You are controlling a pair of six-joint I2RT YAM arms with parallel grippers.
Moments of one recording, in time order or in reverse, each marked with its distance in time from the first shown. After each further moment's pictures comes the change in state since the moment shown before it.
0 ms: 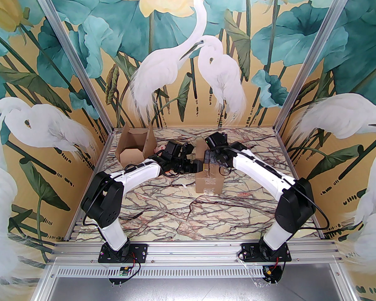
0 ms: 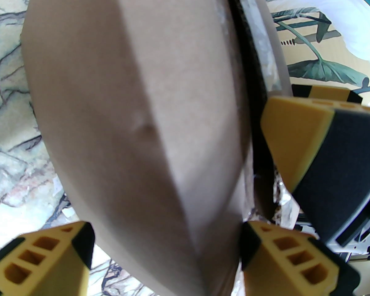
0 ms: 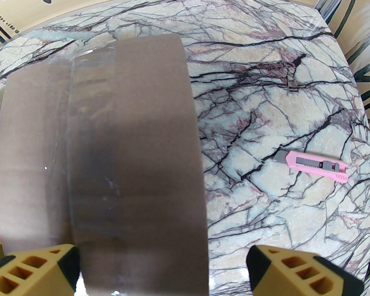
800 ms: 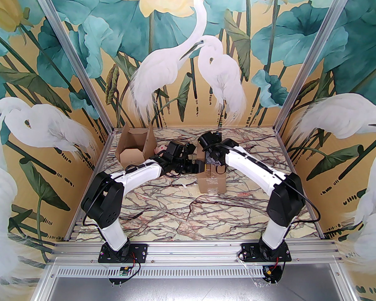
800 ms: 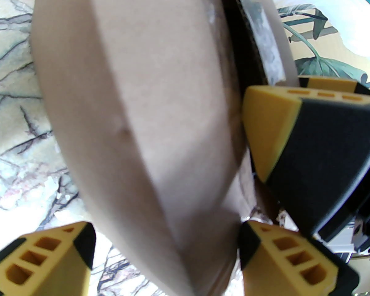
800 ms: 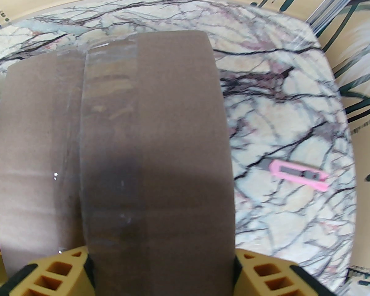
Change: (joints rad) left arm -0.022 0.000 0.009 0.010 -0.015 0.000; right arm 0.051 0.101 0.175 -0.195 0.149 -0.060
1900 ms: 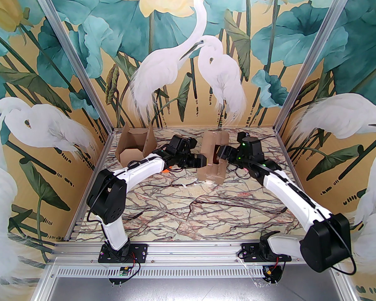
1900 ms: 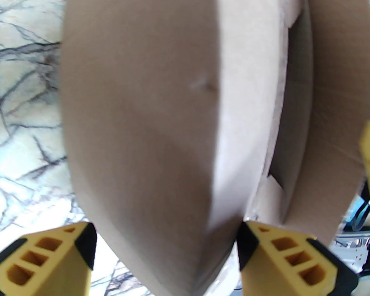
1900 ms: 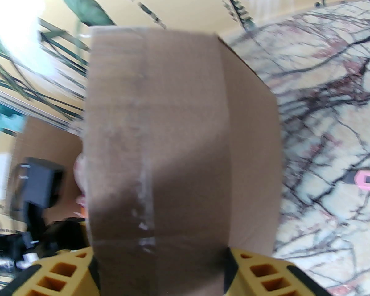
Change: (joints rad) left arm 0.008 0.068 0.167 -0.109 -0.095 0.027; right arm -0.355 -0.507 -0.634 0.775 -0.759 0.096
